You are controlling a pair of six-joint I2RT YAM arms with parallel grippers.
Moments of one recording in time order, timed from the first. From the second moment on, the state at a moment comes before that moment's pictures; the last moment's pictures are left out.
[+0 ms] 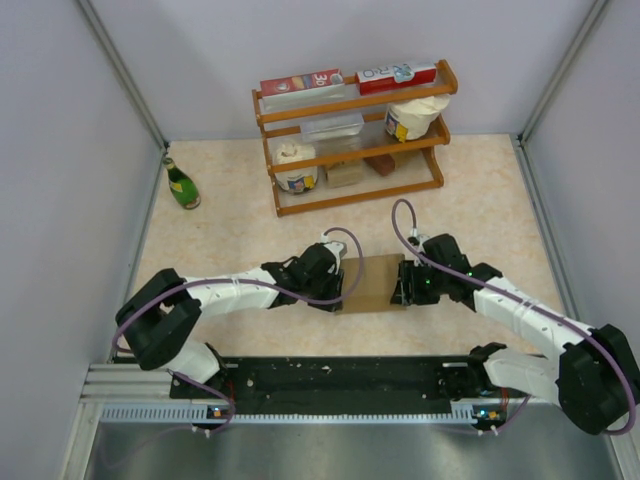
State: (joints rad) left arm -0.90 1.51 0.77 -0.18 0.10 -0.57; right arm 0.51 1.09 0.56 -0.45 -0.26 0.44
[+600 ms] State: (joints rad) left arm -0.90 1.51 0.77 -0.17 0.08 -0.55; right arm 0.51 0.98 0.68 -0.50 -0.17 0.41
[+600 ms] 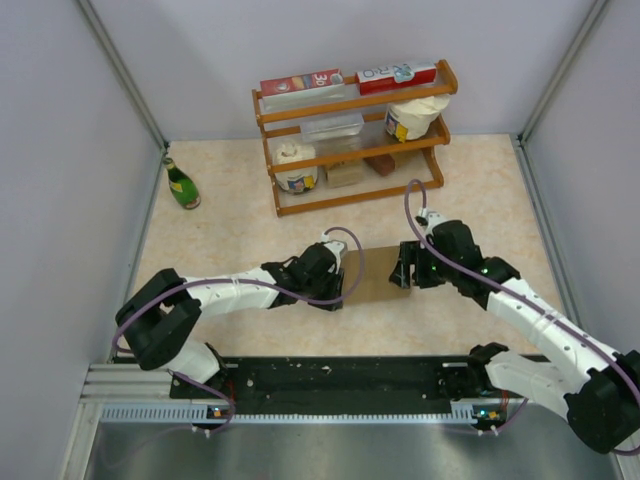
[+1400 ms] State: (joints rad) left arm -0.83 1.32 0.76 -0.15 0.10 -0.59; right arm 0.49 1.03 0.65 -0.47 -0.04 0.43
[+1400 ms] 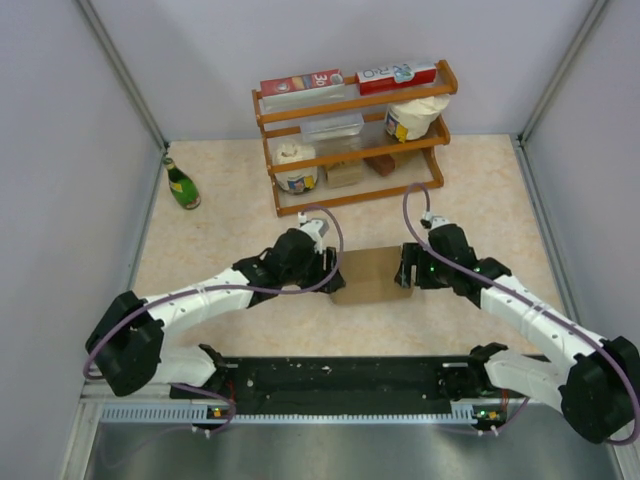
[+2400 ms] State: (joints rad) left arm -0.63 1.58 0.79 -0.06 0.24 -0.54; right arm 0.38 1.32 0.67 -0.26 -0.06 0.43
